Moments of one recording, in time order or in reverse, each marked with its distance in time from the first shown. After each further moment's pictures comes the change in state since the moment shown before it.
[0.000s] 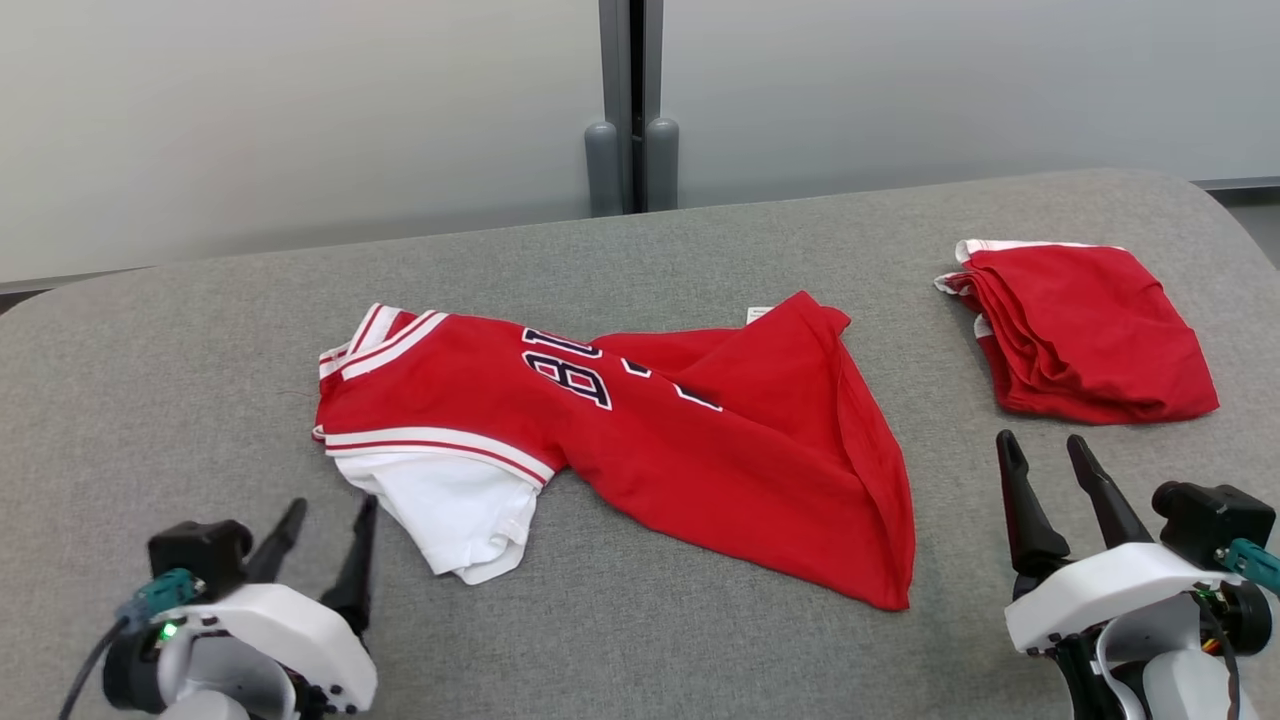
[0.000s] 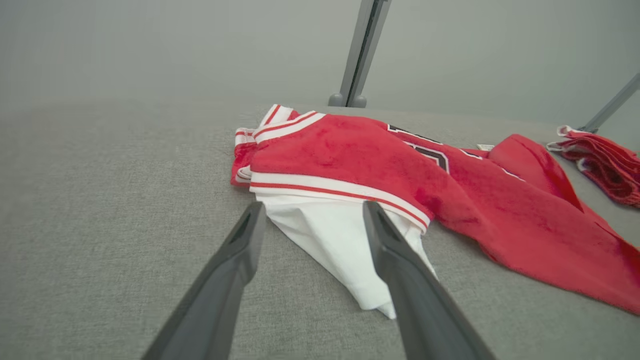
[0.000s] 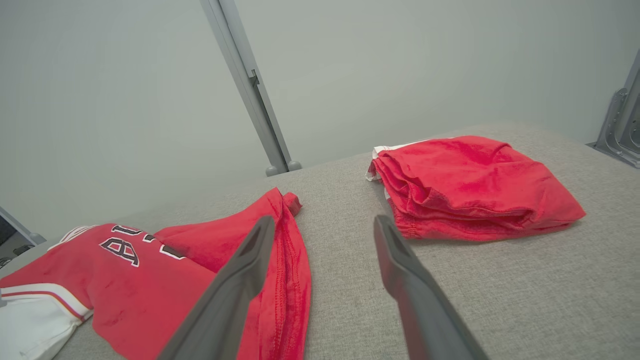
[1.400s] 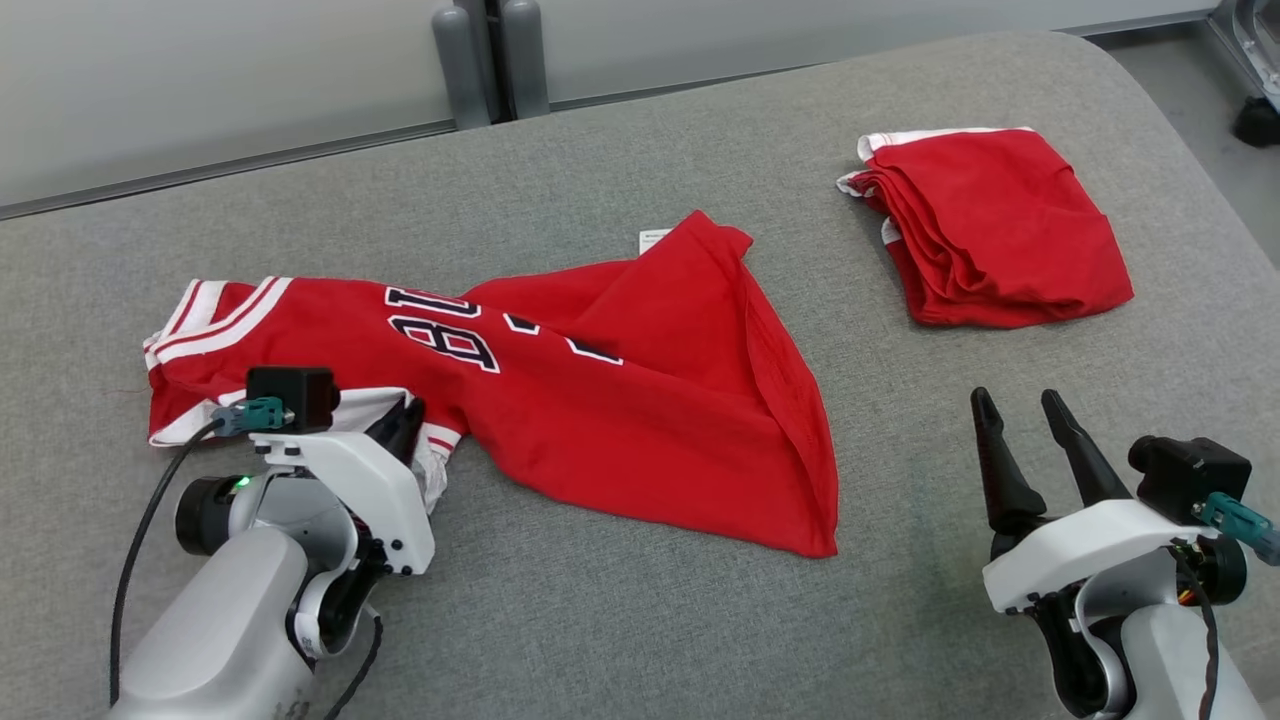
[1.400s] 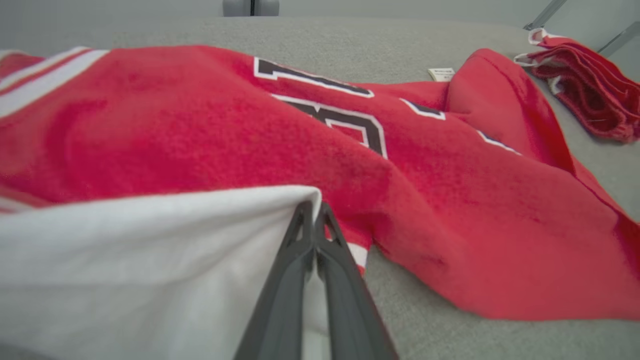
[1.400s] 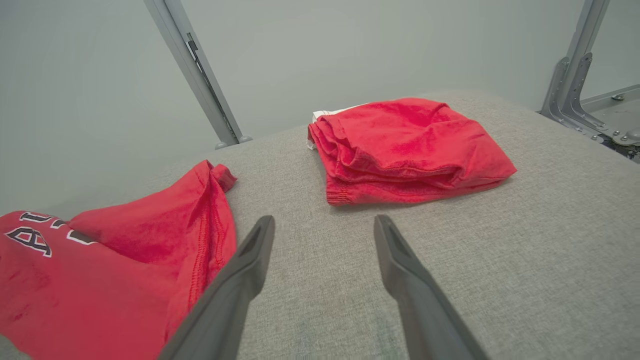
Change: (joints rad) left arm -0.331 -0.103 -0.120 0.258 -0.017 -0.095 0.221; right arm -0.081 -0.005 0.044 0.021 0.005 0.000 0.001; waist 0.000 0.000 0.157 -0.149
